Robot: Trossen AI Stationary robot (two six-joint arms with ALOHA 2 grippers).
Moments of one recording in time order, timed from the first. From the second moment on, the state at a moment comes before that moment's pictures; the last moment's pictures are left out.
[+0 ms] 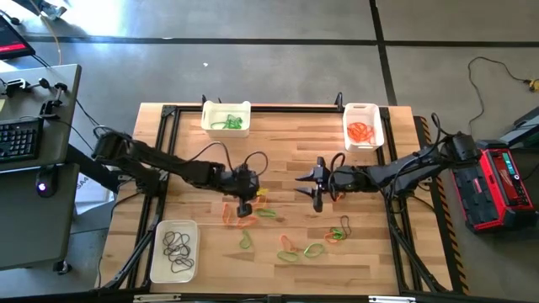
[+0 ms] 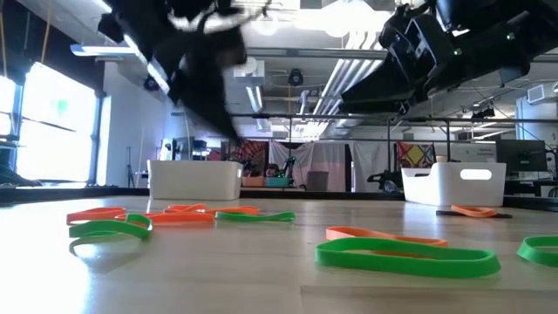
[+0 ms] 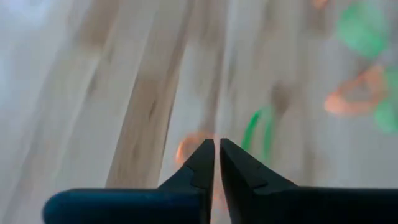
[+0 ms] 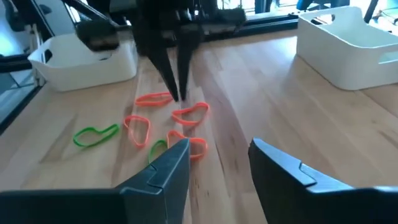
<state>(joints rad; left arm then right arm) -0.13 1.56 0.86 -0.16 -0.12 -0.25 0.14 1.34 0.46 0.55 0.21 0.18</state>
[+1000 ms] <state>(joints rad) -0.09 1.80 0.88 -0.10 -0.16 -0.31 0.14 1.34 0.46 0.55 0.24 0.19</state>
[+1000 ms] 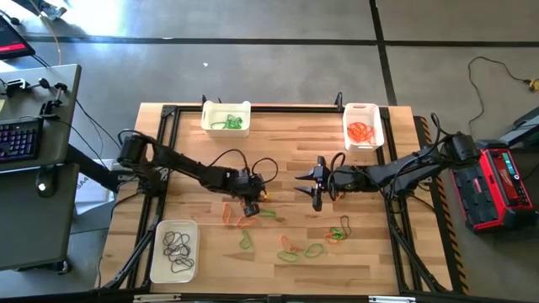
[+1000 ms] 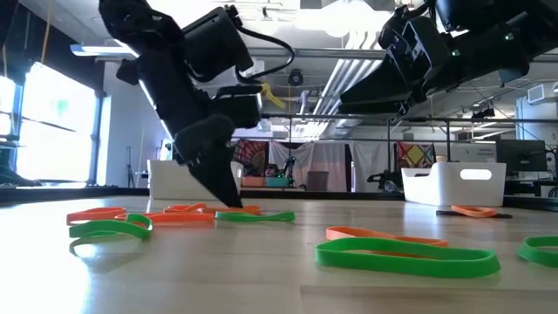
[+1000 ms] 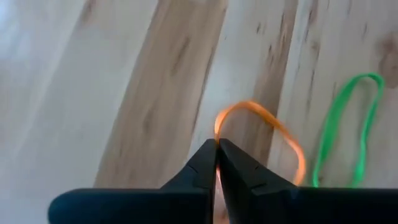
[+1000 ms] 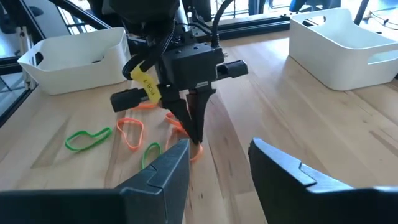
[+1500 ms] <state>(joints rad) -0.09 1.75 1.03 -0.06 -0.26 -0.19 0.19 1.34 0.46 0.54 0.20 0.23</state>
